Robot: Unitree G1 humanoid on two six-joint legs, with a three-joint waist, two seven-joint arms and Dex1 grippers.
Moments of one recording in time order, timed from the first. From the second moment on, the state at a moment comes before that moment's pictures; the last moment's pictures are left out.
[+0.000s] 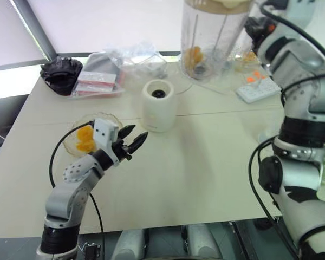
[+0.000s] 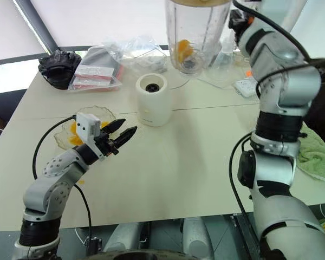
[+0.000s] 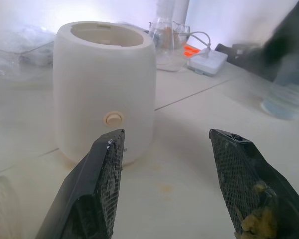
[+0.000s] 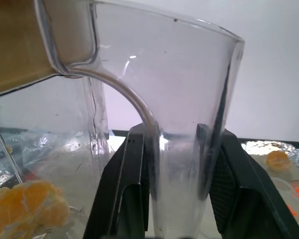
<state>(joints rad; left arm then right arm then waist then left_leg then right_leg) -0.09 0.31 0.05 -0.47 -0.43 0.52 -0.48 -1.18 -0.40 -0.21 0.23 0.27 0.78 0.11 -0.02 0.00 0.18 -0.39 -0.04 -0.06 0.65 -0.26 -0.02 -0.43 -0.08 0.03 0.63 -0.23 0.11</state>
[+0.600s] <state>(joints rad) 0.00 0.34 0.06 -0.53 -0.37 0.48 -0.37 -1.34 -0.17 -0.17 0.67 0.23 0.47 0.10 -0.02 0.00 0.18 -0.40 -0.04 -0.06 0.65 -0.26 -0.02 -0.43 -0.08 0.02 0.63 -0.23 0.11</state>
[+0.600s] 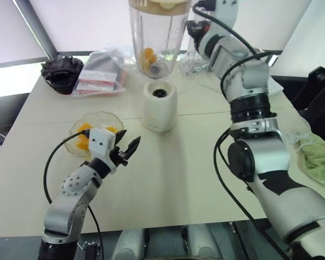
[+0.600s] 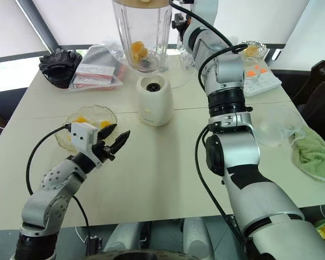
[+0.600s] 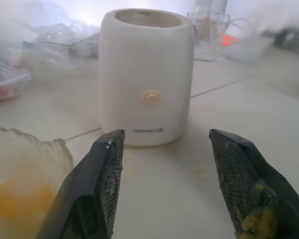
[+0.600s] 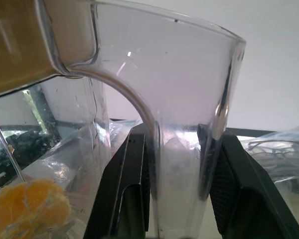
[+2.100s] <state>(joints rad) -0.05 0.39 0.05 -0.52 -0.36 0.50 -0.41 -1.06 -0.18 -0.04 0.41 0.12 0.42 0.13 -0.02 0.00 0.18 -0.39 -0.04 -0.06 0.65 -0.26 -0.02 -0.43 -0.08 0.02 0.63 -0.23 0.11</state>
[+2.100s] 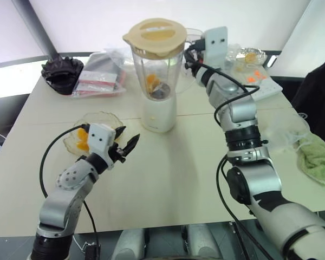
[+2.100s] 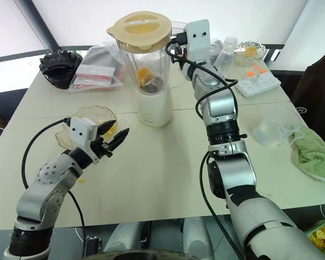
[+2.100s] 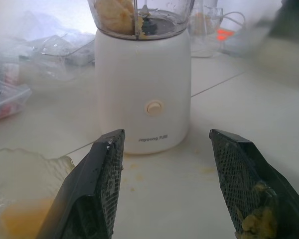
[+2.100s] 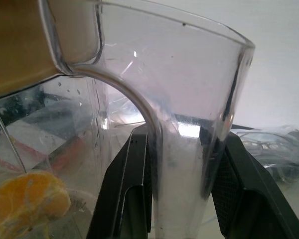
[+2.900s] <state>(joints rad) -0.05 0.39 0.02 -0.52 -0.36 0.50 -0.39 -1.08 -0.22 -0.02 0.67 0.08 0.40 0.20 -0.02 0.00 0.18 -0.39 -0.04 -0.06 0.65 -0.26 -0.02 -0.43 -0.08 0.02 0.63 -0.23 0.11</state>
